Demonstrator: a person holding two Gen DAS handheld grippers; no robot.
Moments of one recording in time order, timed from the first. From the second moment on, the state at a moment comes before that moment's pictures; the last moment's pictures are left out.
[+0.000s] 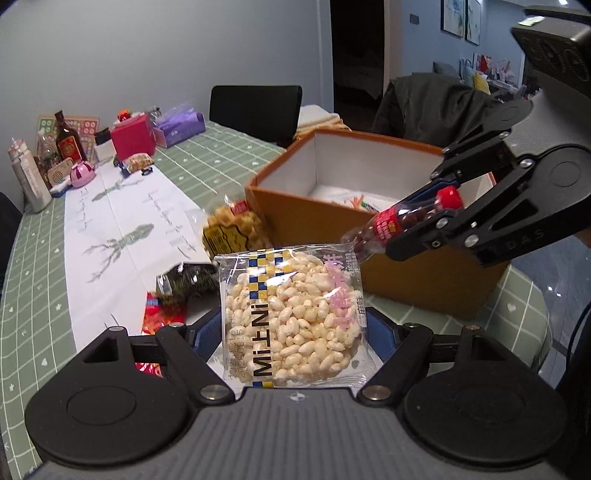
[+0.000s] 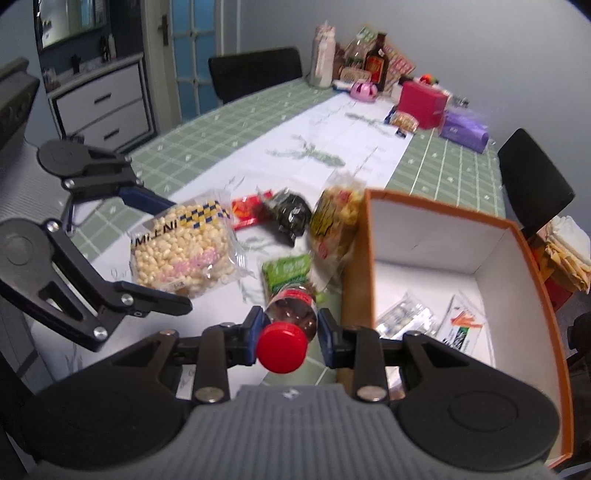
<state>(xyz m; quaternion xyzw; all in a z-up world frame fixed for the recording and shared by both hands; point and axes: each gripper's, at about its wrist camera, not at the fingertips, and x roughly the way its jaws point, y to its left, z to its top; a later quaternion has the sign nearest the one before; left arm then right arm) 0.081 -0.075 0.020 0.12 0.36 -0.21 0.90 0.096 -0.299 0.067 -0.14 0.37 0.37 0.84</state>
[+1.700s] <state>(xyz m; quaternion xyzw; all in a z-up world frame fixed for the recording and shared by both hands) 0.241 -0.265 -0.027 0.33 0.44 -0.16 0.82 0.233 -0.425 -0.009 -0.02 0.47 0.15 0.87</state>
